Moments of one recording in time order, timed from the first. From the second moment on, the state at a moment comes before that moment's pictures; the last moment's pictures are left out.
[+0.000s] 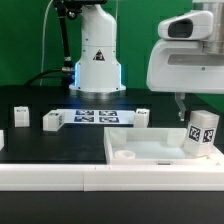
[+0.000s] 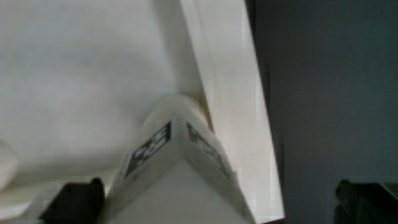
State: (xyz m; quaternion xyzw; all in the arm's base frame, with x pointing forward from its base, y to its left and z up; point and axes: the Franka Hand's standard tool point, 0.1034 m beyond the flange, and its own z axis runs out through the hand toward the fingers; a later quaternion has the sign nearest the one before) arm 0.615 0.136 0.085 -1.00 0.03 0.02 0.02
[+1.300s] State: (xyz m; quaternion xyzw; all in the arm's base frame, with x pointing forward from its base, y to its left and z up) arm 0.620 0.127 0.082 -0.99 -0.14 0.00 0.00
